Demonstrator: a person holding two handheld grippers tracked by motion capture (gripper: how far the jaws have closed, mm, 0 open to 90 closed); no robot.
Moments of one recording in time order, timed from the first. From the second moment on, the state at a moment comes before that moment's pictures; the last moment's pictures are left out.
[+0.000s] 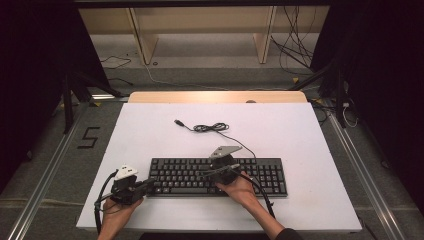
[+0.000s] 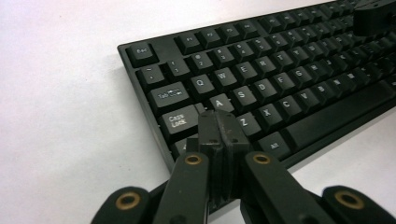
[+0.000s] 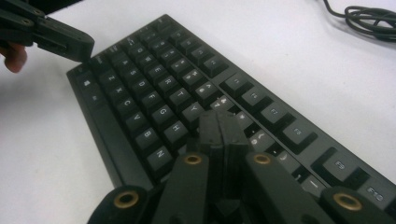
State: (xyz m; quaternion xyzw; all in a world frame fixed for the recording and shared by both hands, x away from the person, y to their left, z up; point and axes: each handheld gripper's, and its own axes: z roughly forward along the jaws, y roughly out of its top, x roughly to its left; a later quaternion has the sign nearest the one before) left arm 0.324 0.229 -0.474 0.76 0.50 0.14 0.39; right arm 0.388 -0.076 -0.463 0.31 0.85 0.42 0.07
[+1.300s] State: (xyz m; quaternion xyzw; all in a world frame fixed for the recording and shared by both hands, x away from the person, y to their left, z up) left arm 0.330 0.224 -0.480 0.77 0.50 0.14 0.36; right arm 0.397 -0.066 -0.478 0.33 0.86 0.38 0.08
